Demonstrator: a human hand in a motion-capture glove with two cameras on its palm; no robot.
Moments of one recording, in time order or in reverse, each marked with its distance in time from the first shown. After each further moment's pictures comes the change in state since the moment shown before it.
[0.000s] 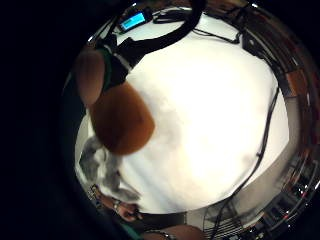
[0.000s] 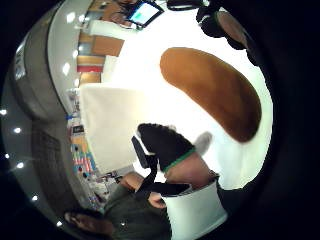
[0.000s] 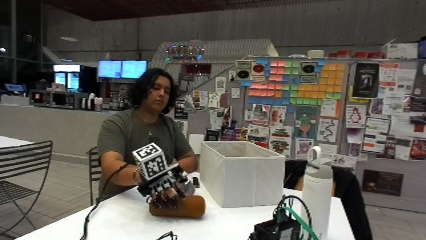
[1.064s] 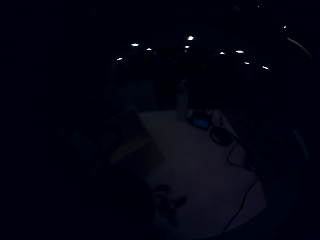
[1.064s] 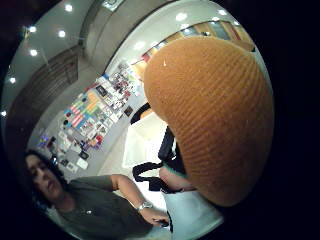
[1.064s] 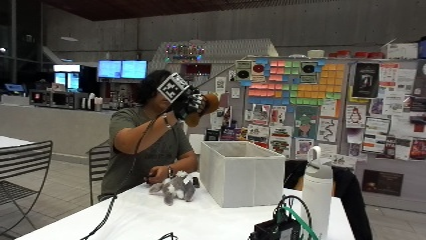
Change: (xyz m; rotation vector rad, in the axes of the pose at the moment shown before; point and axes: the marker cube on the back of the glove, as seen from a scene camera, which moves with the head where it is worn) arm -0.259 0.111 -0.195 0.602 -0.233 -0.809
